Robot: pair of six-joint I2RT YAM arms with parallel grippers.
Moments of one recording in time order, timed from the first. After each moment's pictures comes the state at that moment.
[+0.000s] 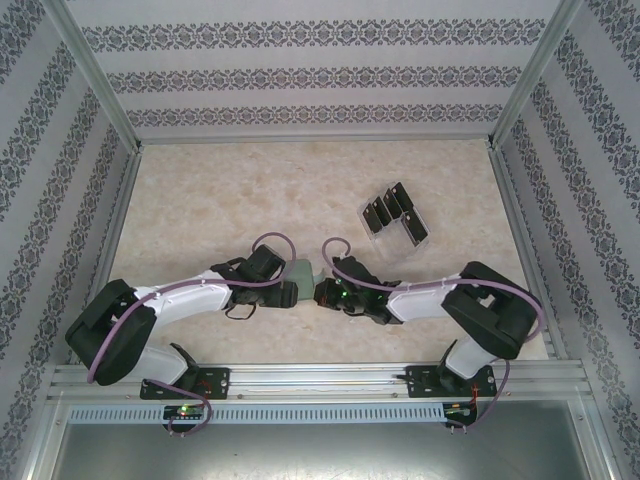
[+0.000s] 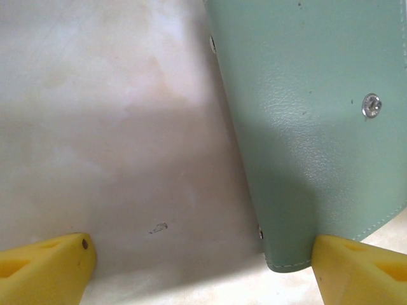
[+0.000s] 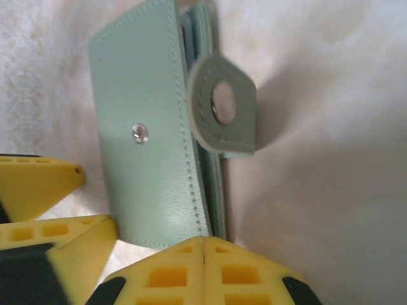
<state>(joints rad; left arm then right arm) -0.69 1.41 0.64 -0.38 0.00 -0.63 0.87 1.55 0.53 0.27 -0.16 1.06</state>
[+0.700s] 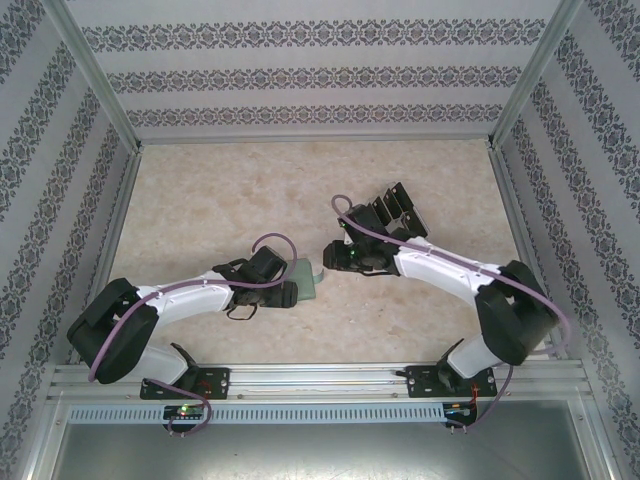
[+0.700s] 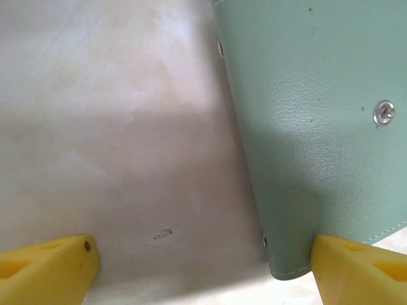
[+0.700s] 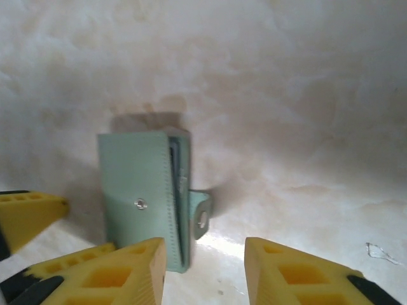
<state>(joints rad) -0.70 1.42 0.64 -0.37 -0.03 -0.65 0.68 1.54 0.96 -0.43 -0.18 0.69</state>
